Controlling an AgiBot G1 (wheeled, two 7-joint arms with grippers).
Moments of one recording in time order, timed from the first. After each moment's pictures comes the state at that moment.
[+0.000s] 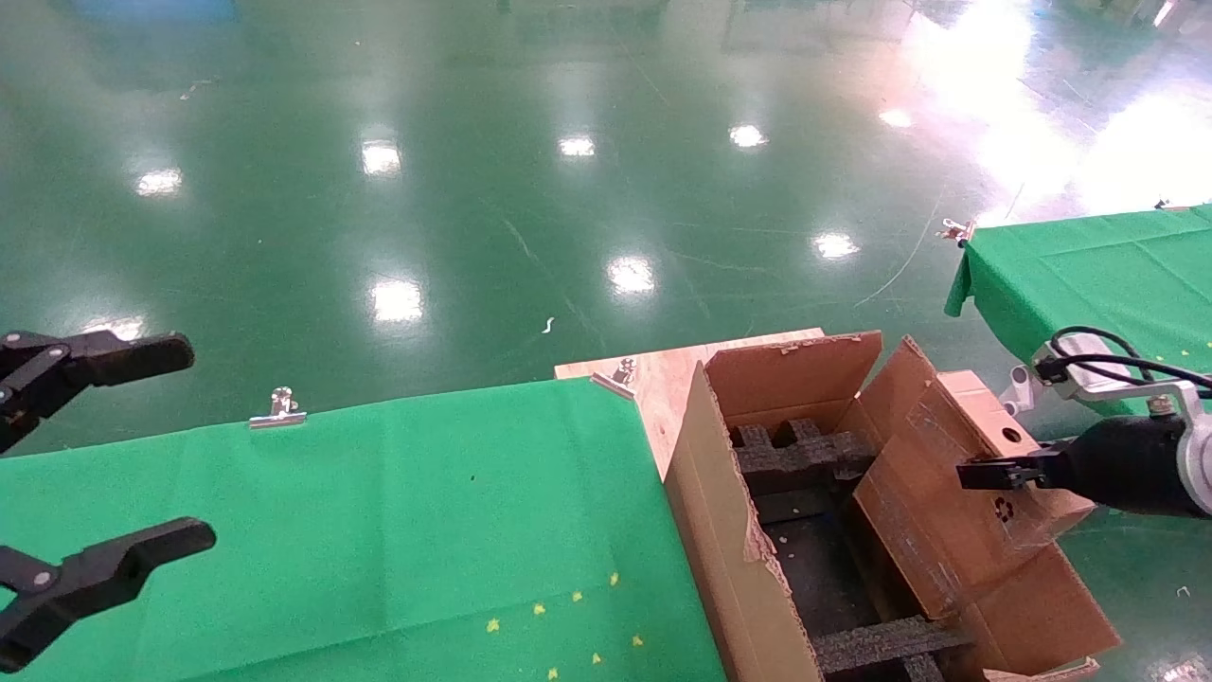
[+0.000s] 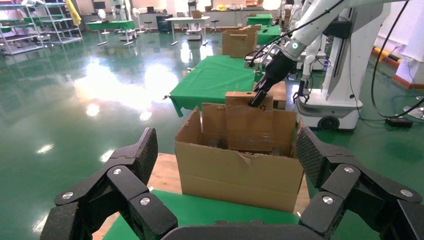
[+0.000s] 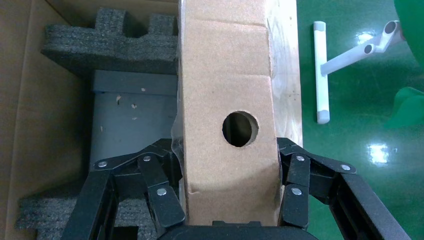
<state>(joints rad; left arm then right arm) -1.07 0.56 0.36 -1.22 0.63 1.43 -0.13 1.79 -0.15 -1.57 1.36 -1.68 -0.81 1.52</state>
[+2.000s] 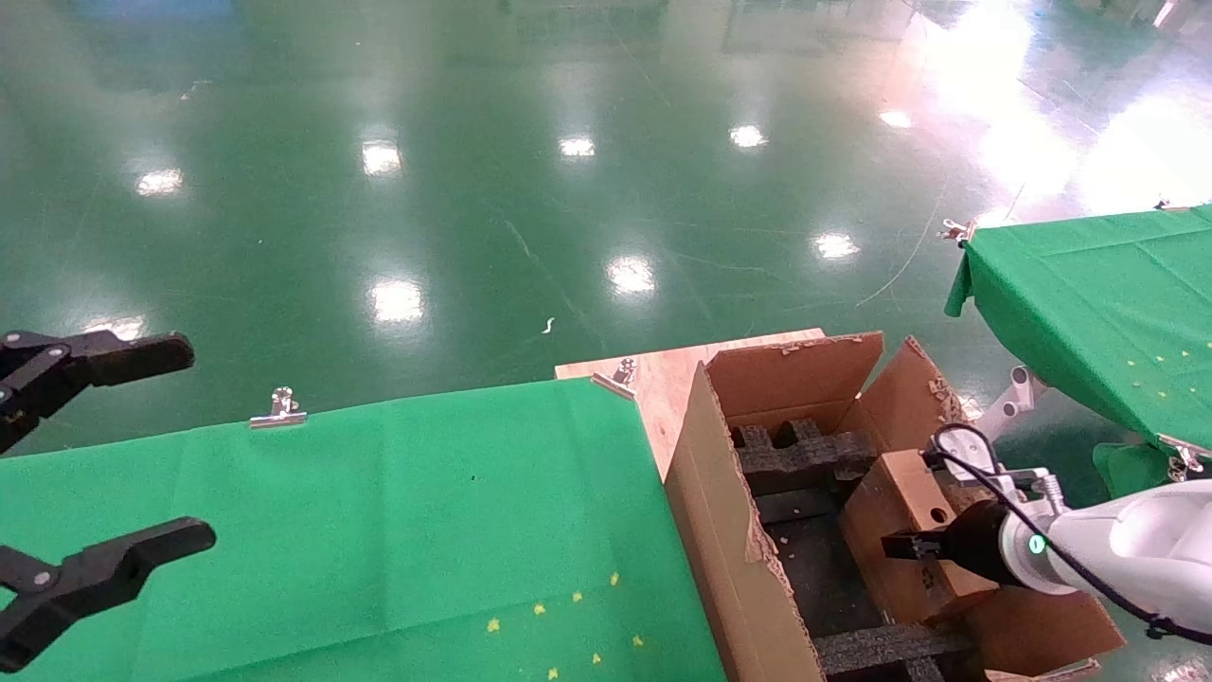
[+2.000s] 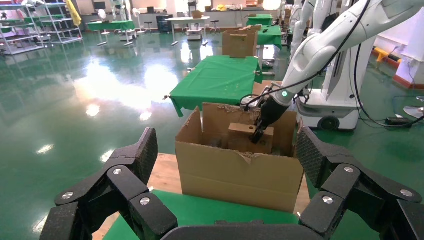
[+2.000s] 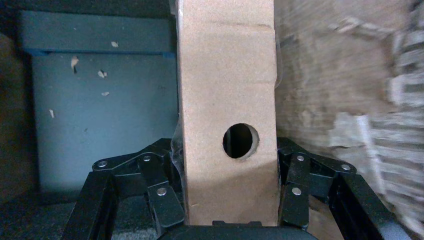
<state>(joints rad) -1.07 0.56 0.36 -1.22 0.63 1.43 -0.13 1.47 -0.43 -1.71 1.29 -2.20 -0.61 2.21</state>
